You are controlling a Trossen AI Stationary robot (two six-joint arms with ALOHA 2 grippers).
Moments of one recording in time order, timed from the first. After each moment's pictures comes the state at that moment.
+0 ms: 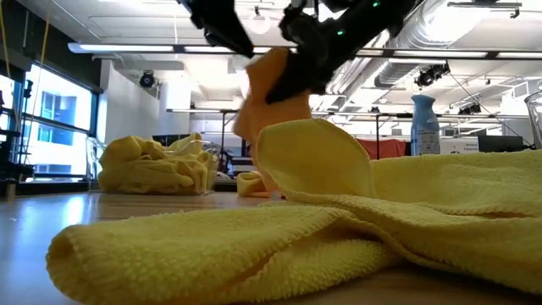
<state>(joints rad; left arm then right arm) 0.02 1.43 1.26 -0.58 -0.13 0.05 -0.02 1.64 1.11 -0.10 0.12 0.07</state>
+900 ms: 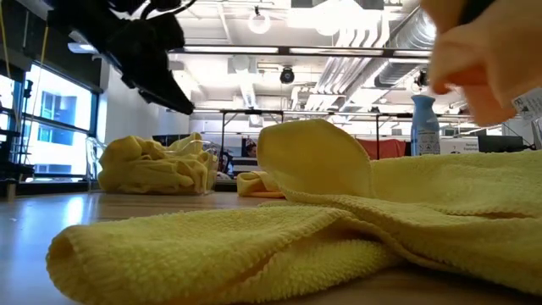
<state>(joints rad) 0.01 1.06 0.59 -0.21 -0.16 -0.16 0.48 1.06 1.11 -1.10 0.31 1.31</state>
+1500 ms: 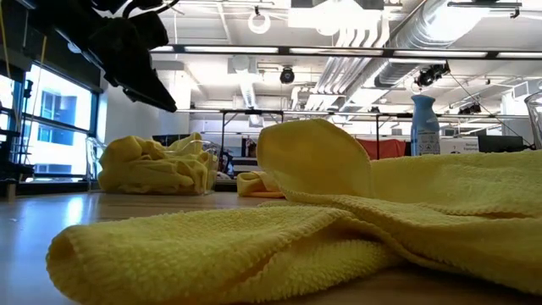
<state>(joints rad) 0.02 0.92 0.53 -0.28 -0.17 -0.16 0.88 1.26 1.11 -1.14 0.11 1.97</state>
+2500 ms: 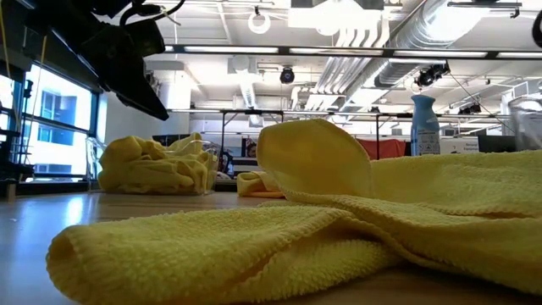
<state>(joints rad) 0.02 0.92 0.53 -0.35 -0.17 -0.18 0.84 1.37 0.66 -0.71 0.07 2.27</state>
